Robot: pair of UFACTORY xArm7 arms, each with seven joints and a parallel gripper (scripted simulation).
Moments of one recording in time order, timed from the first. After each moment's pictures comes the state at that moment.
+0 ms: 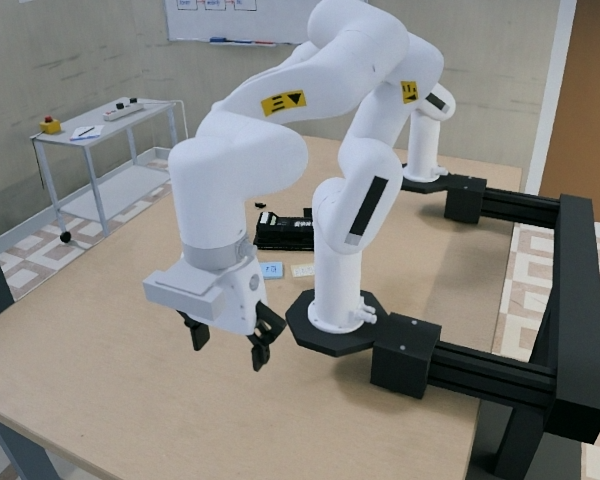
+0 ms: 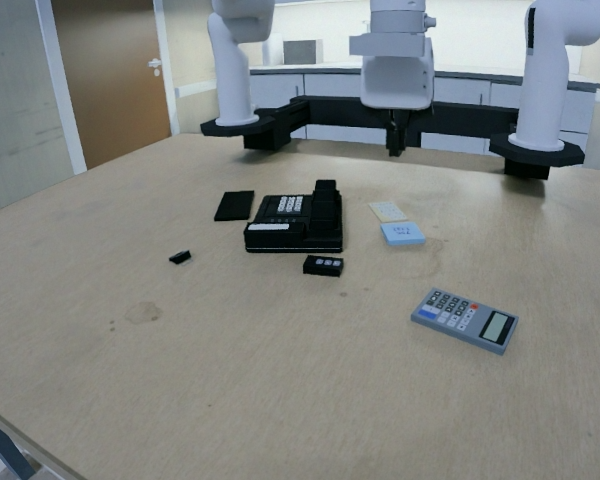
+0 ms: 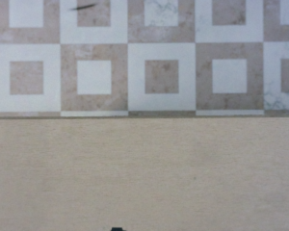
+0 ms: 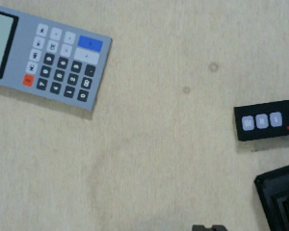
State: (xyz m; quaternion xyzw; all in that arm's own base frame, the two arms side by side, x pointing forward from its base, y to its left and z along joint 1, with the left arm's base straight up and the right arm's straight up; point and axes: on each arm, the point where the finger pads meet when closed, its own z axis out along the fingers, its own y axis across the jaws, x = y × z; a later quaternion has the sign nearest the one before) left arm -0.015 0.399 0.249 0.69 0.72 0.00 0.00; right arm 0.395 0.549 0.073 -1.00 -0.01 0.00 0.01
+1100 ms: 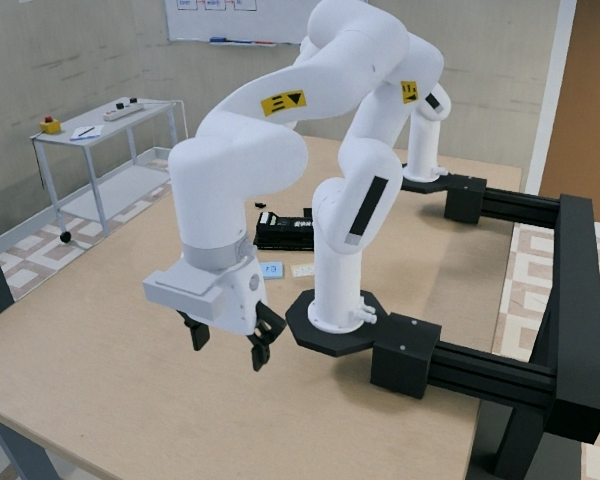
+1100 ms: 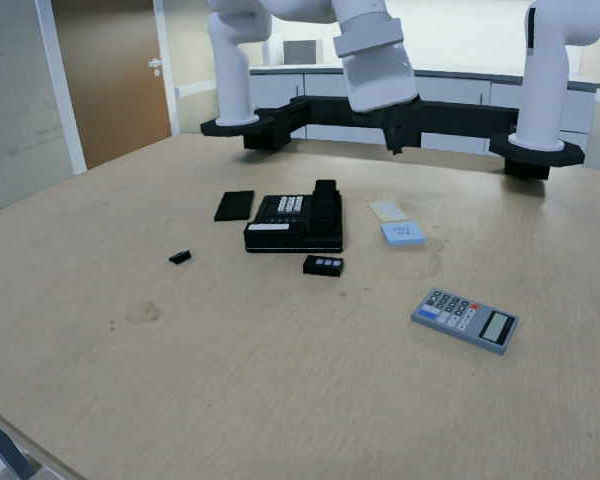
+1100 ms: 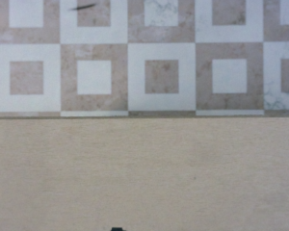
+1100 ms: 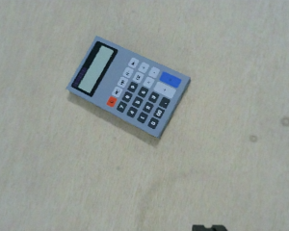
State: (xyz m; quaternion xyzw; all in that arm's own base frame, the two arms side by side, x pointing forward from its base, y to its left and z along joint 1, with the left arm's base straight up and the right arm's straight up) left arm -0.015 0.399 0.249 0.69 0.72 0.00 0.00; right arm 0.393 0.547 0.073 -0.98 -0.12 -0.10 0.15
